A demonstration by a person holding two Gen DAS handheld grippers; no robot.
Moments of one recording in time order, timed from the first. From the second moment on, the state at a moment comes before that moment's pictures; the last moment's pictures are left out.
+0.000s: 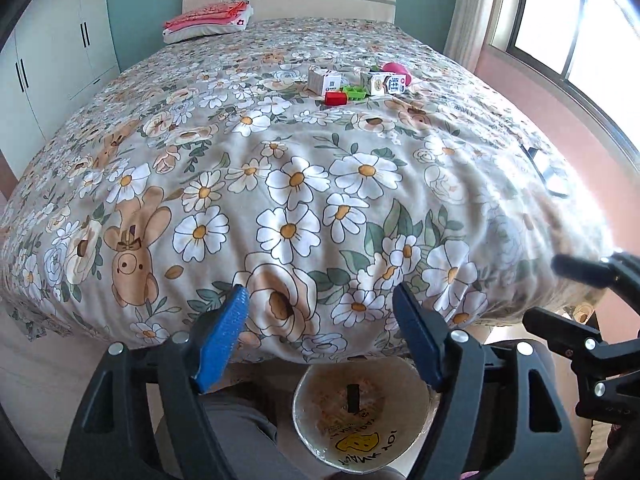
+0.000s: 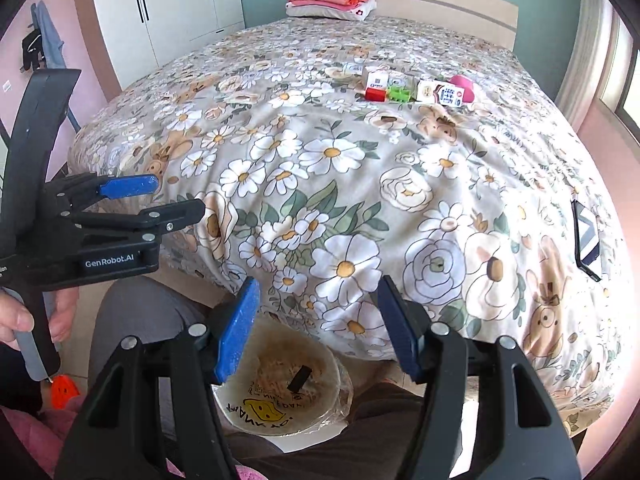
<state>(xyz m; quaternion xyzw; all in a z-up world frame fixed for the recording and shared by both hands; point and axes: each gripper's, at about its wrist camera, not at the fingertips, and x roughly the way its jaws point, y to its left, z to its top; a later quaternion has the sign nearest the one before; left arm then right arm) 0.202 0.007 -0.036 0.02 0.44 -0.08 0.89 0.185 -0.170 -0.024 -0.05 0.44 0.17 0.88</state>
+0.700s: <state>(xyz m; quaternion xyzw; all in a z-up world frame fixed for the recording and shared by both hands) 0.344 -0.025 0.034 0.03 0.38 -0.07 0.92 0.323 -0.226 0.059 0.00 0.39 0.09 0.92</state>
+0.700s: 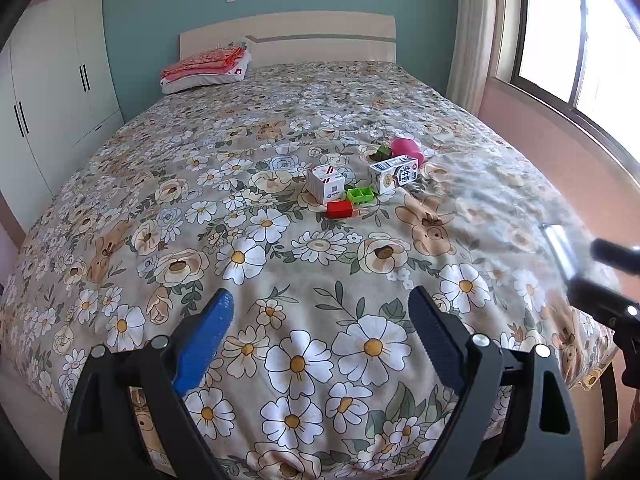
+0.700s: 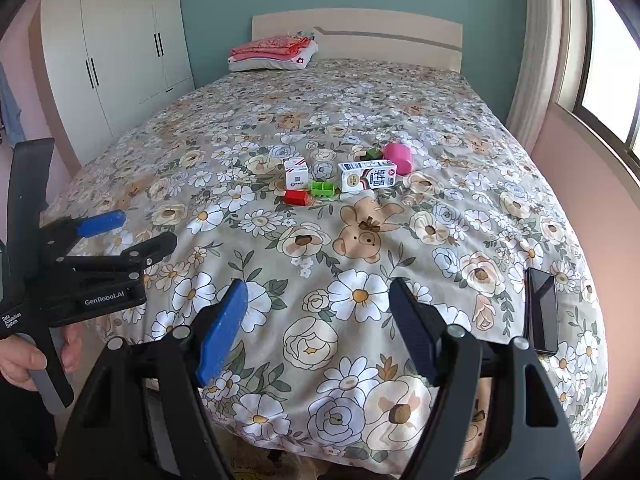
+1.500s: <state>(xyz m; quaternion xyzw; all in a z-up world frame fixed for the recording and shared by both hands) 0.580 -0.047 -0.016 -0.08 0.47 -0.03 0.88 0.603 -0.298 0.038 0.00 0.42 0.02 0.91</state>
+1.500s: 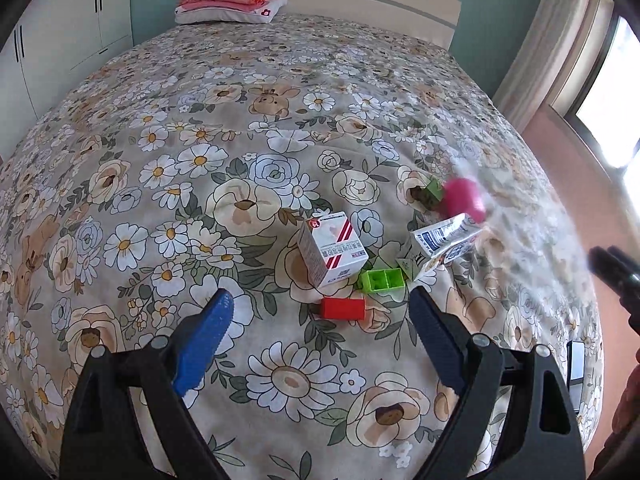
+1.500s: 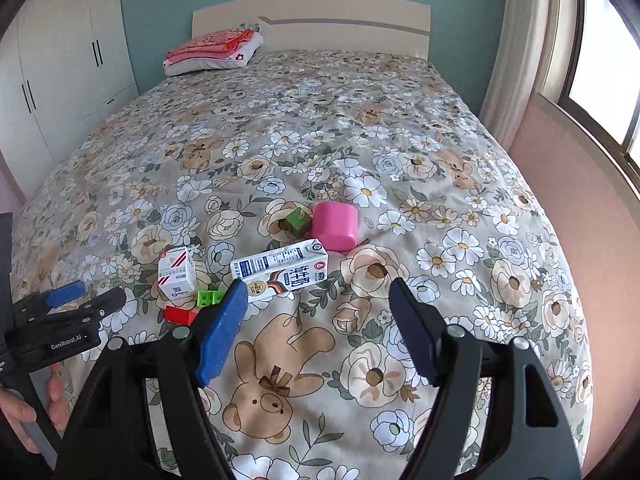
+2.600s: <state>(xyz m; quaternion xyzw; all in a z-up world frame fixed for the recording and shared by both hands) 0.689 -0.064 -0.113 -0.10 0.56 -0.02 0.82 0.824 -0.326 -0.137 0.05 0.56 0.00 0.83</state>
